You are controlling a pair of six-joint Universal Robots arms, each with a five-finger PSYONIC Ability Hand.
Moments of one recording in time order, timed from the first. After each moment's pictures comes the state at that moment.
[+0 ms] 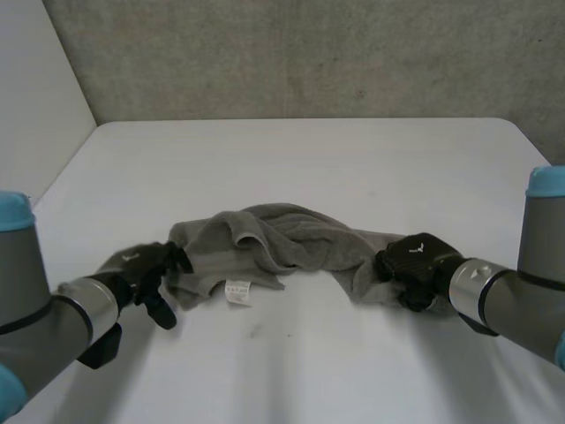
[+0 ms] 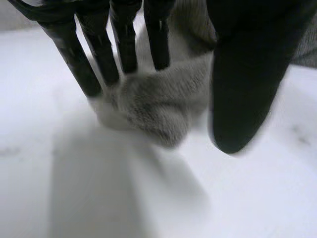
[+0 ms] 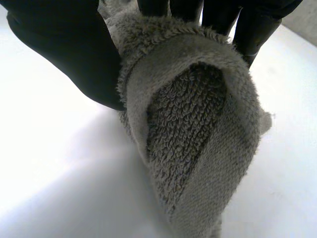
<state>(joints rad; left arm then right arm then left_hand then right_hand) 4.44 -1.81 -1.83 3.07 -1.43 3.15 1.85 -1.14 1.61 0.18 1.23 2.62 0.51 0.51 0.51 0.51 0.34 0.96 1.18 1.19 1.19 0.96</state>
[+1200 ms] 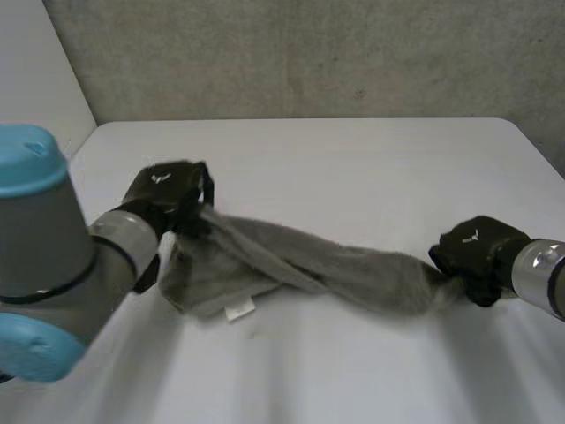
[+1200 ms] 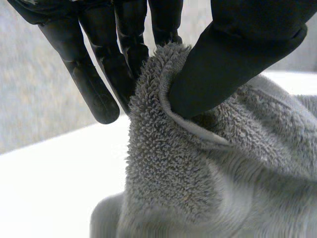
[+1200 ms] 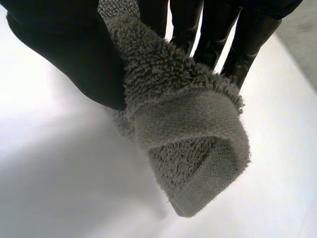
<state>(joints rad) 4.24 -1.83 -1.55 3.11 -1.58 3.12 1.75 -1.36 1.60 0.47 1.34 2.29 1.18 1.21 1.21 1.22 1.02 0.96 1.18 1.19 1.19 0.96</state>
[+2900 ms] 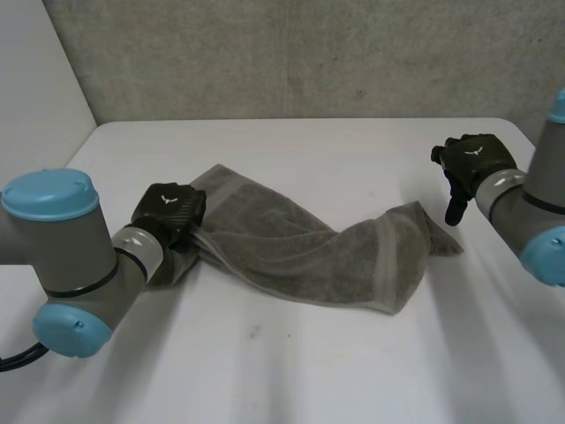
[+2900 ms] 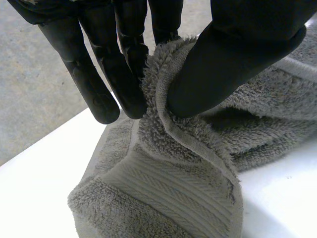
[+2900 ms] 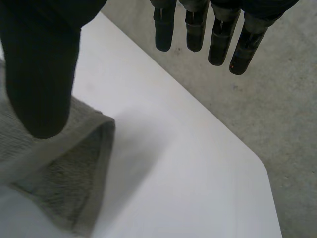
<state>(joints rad) 4.33 -2.05 -1.57 3.36 -1.49 3.44 1.82 -1.05 1.25 0.08 1.55 2.68 1.18 1.21 1.22 1.22 1.03 0.22 0.24 0.22 0.23 0.07</state>
